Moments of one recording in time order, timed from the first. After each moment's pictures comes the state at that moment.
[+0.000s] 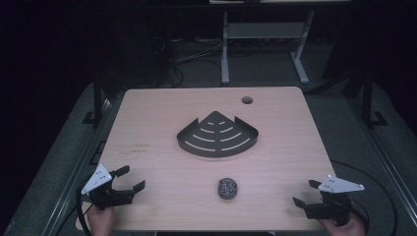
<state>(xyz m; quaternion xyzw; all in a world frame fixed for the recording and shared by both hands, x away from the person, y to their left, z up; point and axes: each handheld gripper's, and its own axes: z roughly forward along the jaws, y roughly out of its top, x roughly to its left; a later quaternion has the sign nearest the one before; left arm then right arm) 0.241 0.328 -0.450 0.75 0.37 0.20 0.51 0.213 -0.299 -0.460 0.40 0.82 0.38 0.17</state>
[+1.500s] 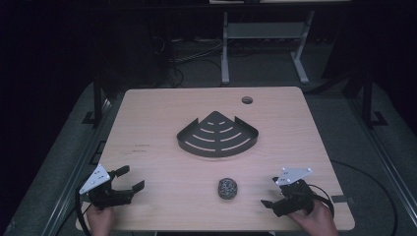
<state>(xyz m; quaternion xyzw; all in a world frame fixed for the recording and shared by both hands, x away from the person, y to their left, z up) 0.241 0.331 -0.450 0.75 0.37 0.19 0.52 0.243 -0.209 -0.446 0.28 0.89 0.33 0.10</state>
